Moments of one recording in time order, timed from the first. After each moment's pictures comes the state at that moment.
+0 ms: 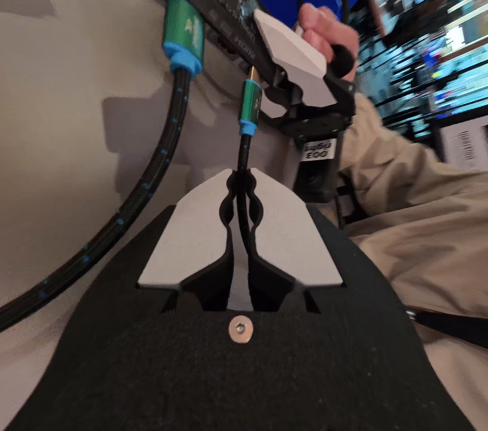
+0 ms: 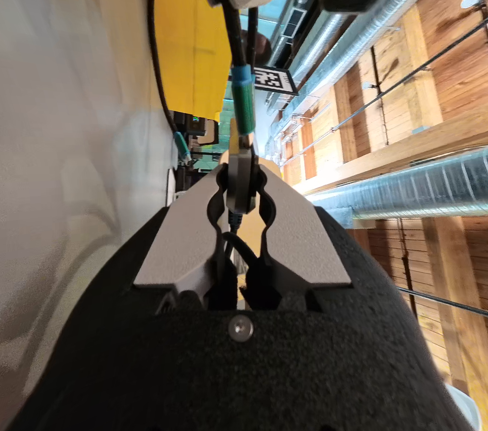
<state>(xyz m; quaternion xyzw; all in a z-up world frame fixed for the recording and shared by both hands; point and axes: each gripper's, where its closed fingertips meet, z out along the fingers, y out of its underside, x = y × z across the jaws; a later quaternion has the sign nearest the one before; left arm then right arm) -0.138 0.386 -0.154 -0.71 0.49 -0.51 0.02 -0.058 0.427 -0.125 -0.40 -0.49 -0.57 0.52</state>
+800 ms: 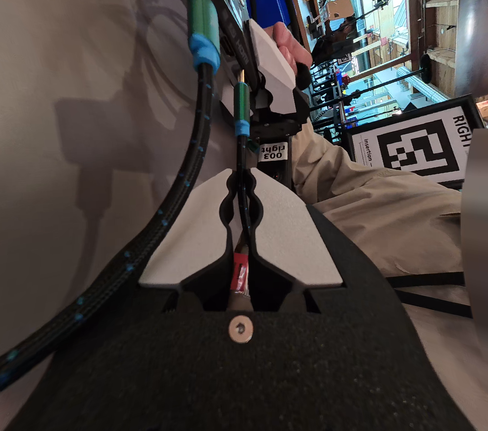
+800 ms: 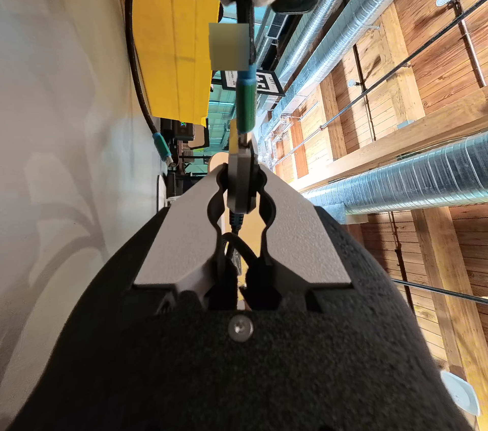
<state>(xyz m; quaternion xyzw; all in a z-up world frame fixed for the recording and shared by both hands) -0.147 0.380 -0.135 -0.68 0.44 -0.58 -0.07 -0.065 0.420 -0.113 -0.39 -0.48 -0.57 0.54</state>
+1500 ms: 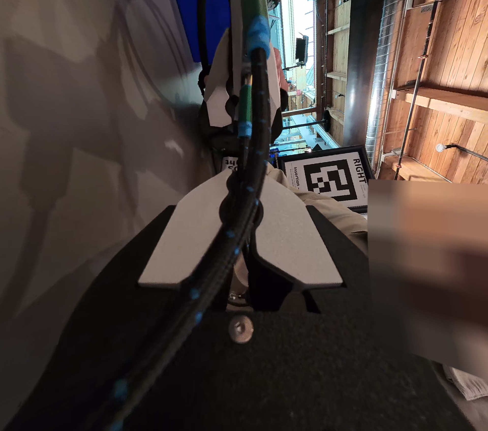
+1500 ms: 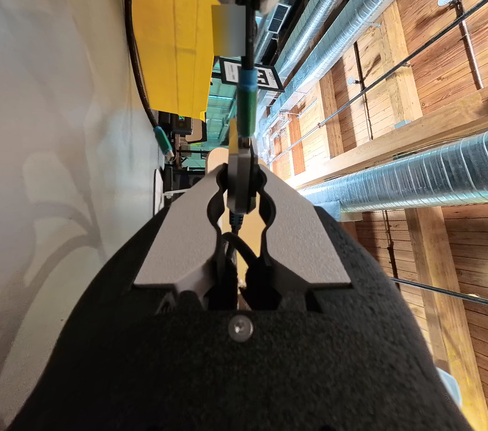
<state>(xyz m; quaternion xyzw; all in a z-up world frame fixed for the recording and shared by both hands) -0.142 0.377 -0.132 -0.65 0.31 -0.67 -0.17 -0.063 0.418 -0.113 -0.39 -0.48 -0.58 0.53</state>
